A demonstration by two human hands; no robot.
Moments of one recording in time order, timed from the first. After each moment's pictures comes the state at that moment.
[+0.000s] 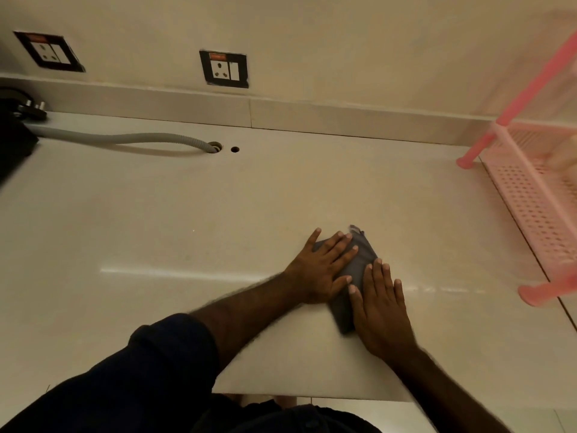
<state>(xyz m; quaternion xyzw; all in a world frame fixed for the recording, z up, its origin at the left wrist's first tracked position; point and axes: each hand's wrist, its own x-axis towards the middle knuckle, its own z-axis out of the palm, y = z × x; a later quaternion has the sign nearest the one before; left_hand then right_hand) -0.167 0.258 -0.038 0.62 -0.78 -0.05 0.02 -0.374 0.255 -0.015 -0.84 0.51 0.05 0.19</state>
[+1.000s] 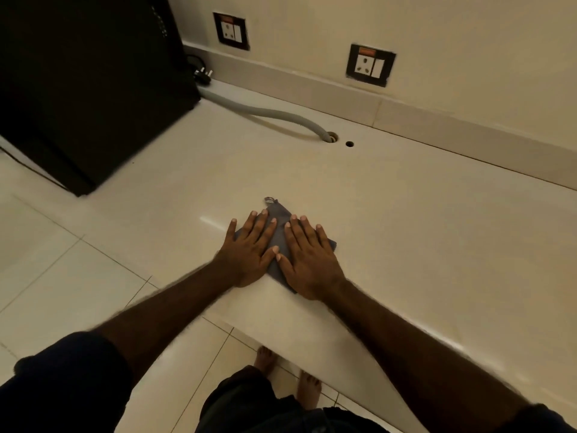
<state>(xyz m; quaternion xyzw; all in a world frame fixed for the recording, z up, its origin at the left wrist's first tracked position) 0.005 0.487 -0.028 0.89 -0.45 -0.08 0.00 -0.124 0.325 -0.019 -0.98 0.09 0.05 0.16</state>
